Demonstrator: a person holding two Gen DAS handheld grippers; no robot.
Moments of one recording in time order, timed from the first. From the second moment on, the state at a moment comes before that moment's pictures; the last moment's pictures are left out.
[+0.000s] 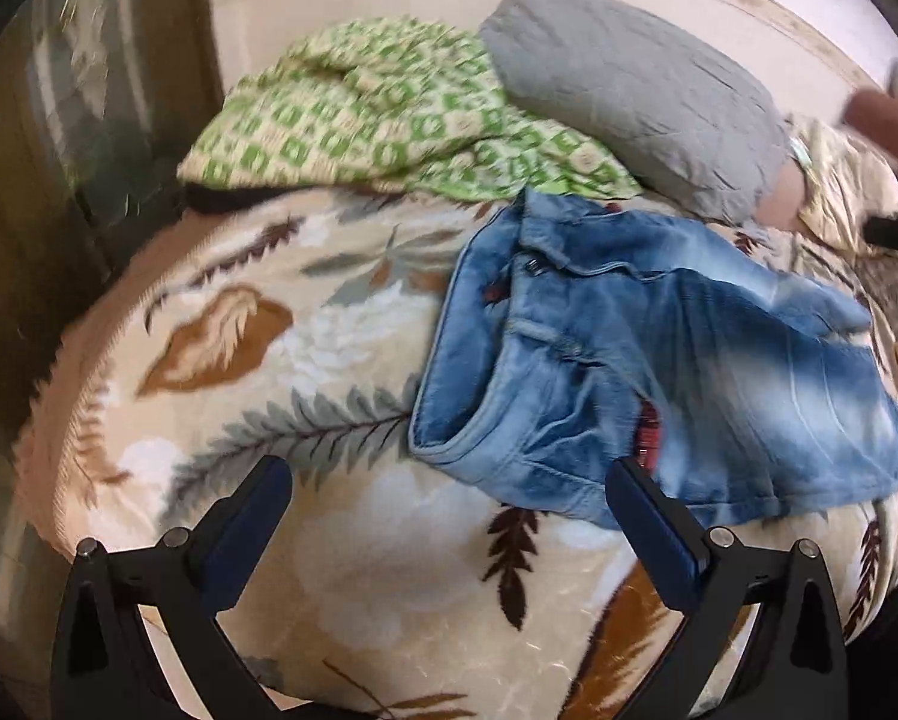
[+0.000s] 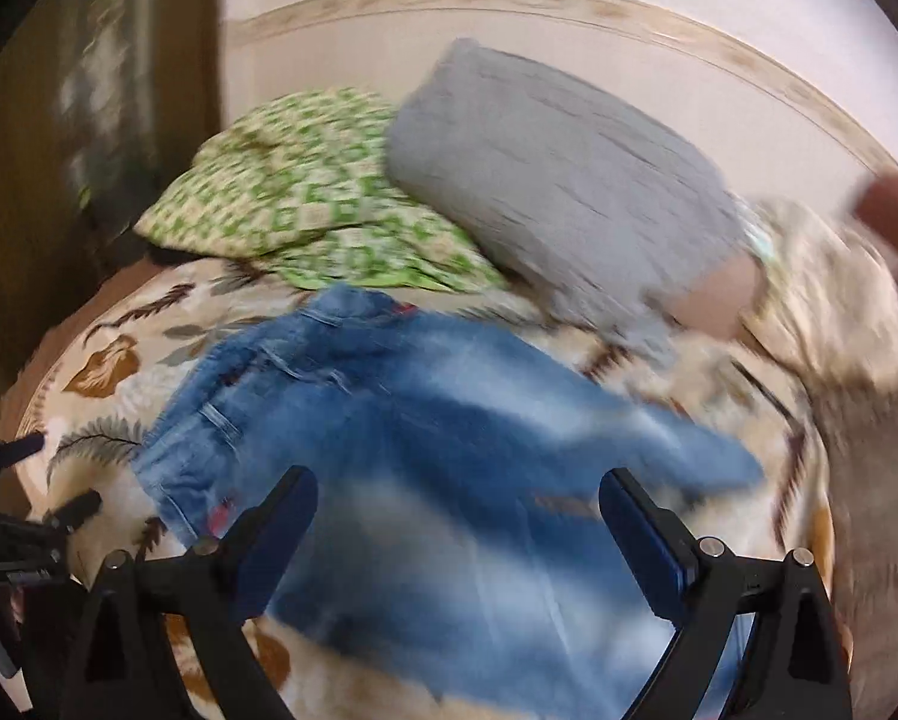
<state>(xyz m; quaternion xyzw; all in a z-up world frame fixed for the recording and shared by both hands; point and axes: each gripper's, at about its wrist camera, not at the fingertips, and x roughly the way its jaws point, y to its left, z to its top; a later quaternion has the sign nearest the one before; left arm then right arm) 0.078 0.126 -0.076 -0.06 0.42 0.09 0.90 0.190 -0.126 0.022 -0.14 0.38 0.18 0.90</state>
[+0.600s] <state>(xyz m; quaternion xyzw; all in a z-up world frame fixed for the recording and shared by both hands) 0.128 0.129 -0.153 -0.10 0.44 0.08 0.89 0.398 0.080 -0.069 -0.25 0.44 0.22 0.83</state>
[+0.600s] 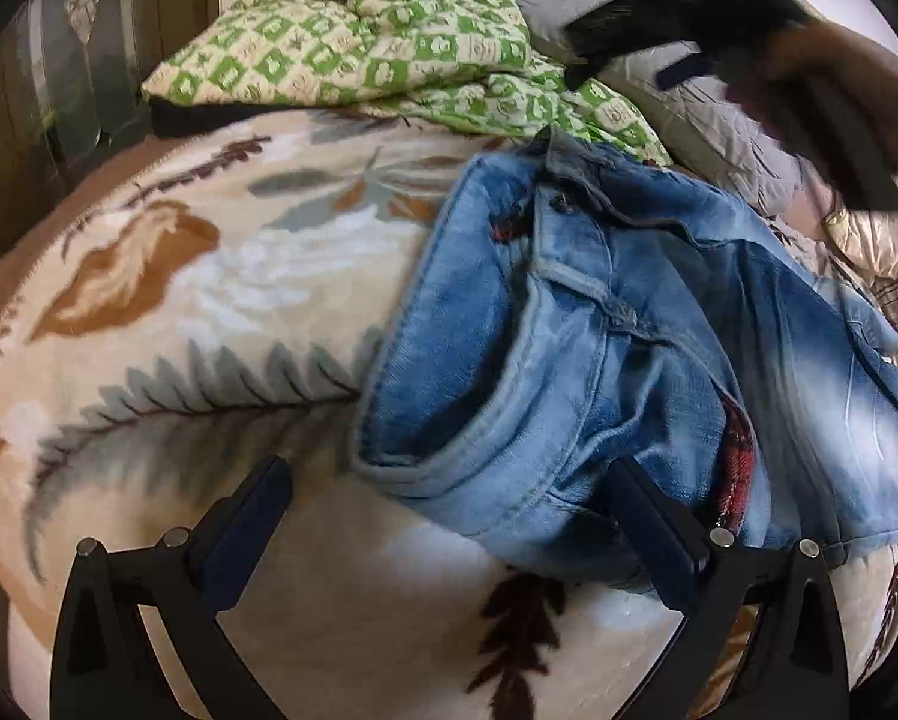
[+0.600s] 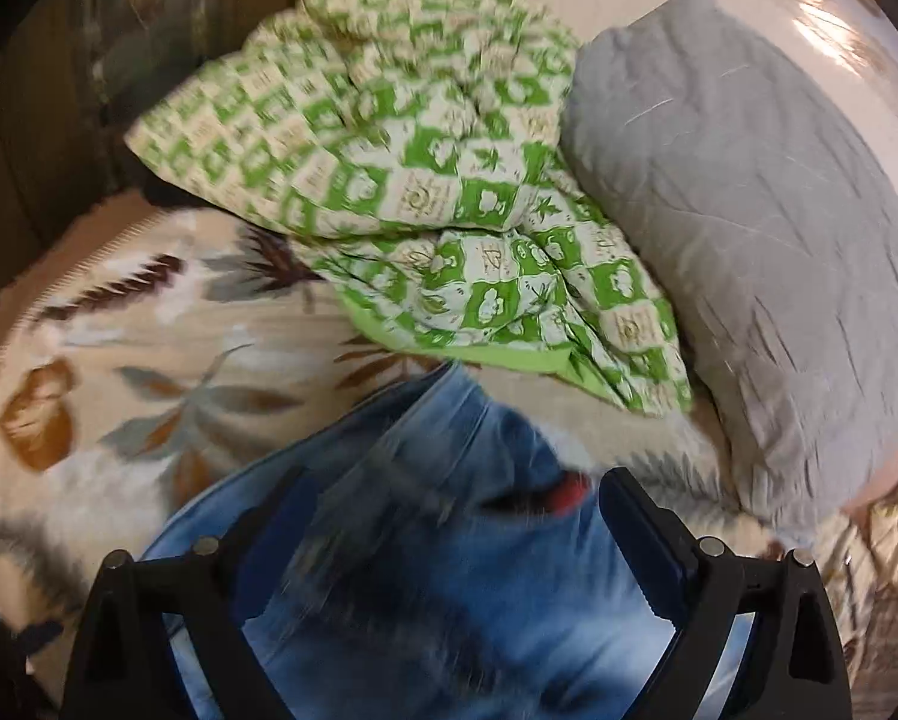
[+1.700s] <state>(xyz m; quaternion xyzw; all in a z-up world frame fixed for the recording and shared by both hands) 0.077 0.164 -0.068 -0.12 0.30 0.06 0.94 0.392 0.142 -0.007 -0.31 0.37 0.24 0.84</state>
